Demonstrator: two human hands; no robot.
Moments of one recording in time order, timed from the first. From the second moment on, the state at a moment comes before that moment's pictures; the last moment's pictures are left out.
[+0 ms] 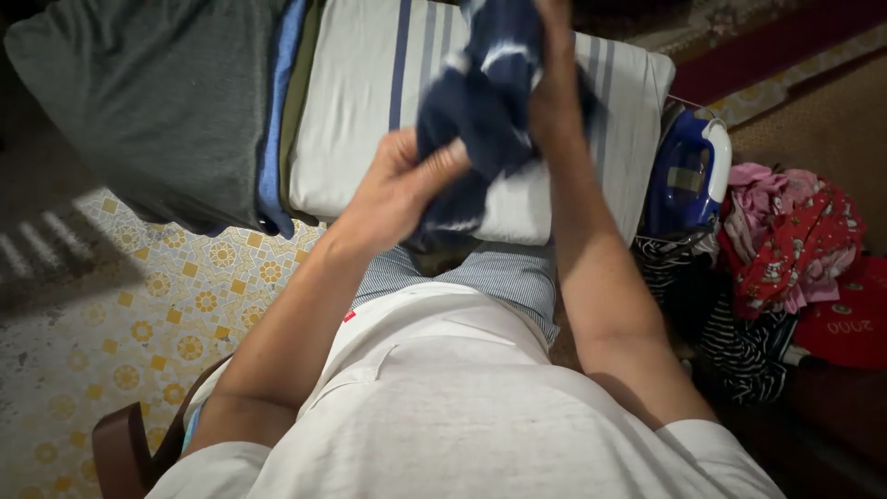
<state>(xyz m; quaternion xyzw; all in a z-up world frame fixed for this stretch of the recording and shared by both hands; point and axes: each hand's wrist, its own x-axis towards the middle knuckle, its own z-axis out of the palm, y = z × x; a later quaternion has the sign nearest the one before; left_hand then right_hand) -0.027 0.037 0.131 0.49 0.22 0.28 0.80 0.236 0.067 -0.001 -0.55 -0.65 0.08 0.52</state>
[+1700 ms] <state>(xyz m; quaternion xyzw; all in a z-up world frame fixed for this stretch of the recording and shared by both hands) -0.066 0.104 0.067 0.35 0.41 0.25 0.81 0.241 -0.067 0.080 -0.29 -0.07 0.55 0.78</state>
